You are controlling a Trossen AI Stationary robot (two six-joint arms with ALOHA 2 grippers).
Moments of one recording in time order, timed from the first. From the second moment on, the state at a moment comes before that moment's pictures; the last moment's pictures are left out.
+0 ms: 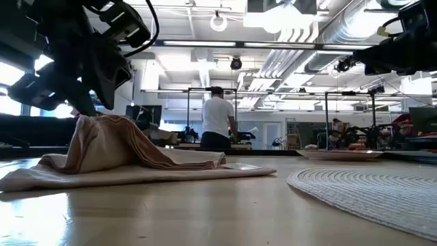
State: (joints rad) left arm -0.28 1.36 0.69 -0.29 0.10 -1.63; right arm 0.14 0.02 0.04 -0.06 0.11 -0.22
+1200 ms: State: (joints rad) left arm -0.40 1.14 0.69 -0.47 -0.09 -1.16; right arm 0.22 1.44 0.89 0.18 -0.12 0.75
